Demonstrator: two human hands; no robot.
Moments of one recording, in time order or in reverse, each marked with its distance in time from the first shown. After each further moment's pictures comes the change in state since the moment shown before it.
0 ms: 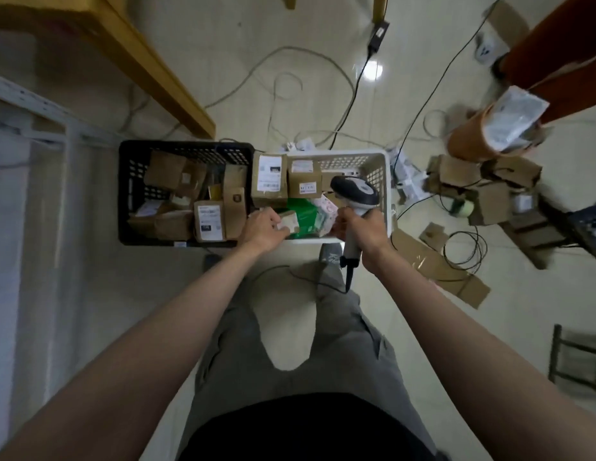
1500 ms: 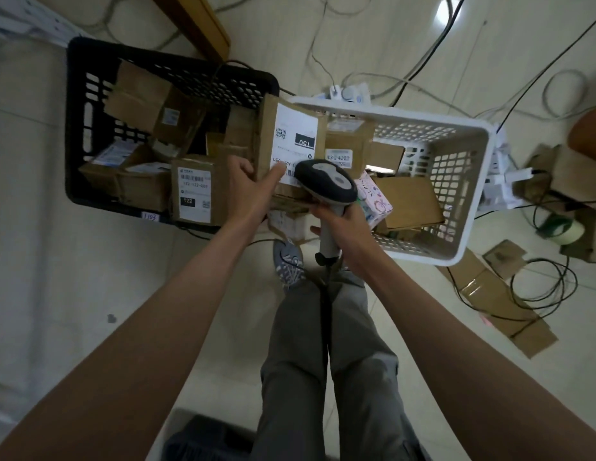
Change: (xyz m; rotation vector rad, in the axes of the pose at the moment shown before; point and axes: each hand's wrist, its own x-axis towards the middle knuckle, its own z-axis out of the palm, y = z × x) left_hand 0.217 -0.124 0.088 -0.677 0.453 -0.213; right_hand 0.212 0.123 0.122 -0.036 -0.389 -0.005
